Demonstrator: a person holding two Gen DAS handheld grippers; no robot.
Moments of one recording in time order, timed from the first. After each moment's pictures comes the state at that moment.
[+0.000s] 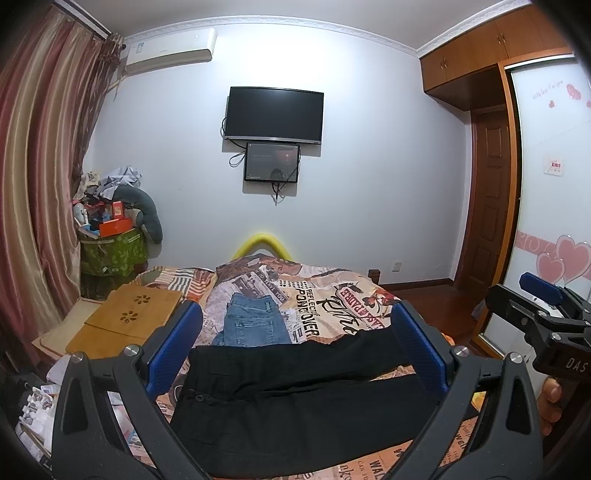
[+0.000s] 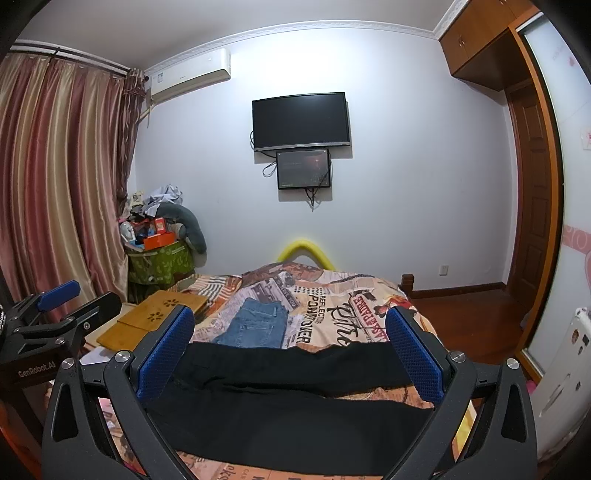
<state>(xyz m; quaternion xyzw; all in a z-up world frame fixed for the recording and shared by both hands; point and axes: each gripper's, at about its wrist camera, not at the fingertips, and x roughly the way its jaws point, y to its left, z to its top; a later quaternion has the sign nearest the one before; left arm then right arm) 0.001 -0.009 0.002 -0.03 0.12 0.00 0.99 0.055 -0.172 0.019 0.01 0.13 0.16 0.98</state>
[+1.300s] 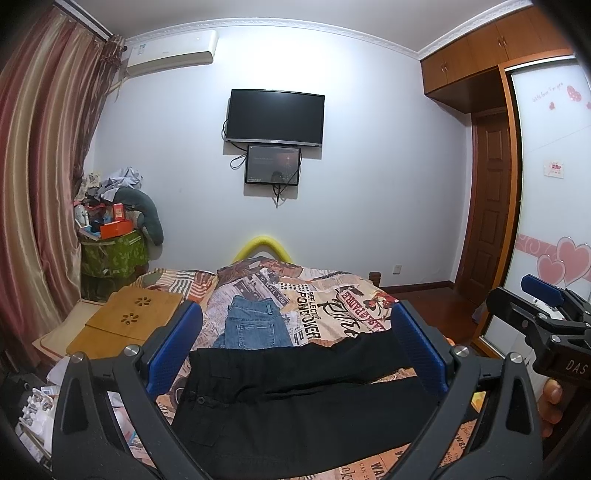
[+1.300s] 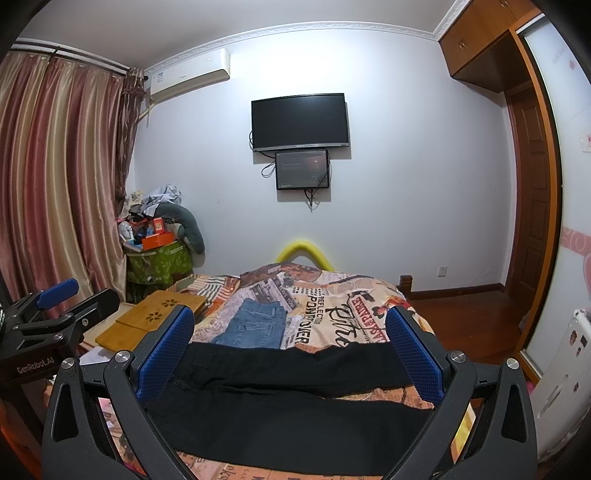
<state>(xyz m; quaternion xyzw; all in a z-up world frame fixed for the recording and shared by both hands) 0.001 -0.005 0.001 -0.03 0.12 0.00 0.99 0.054 -0.172 0.018 0.01 0.13 0.16 0.98</state>
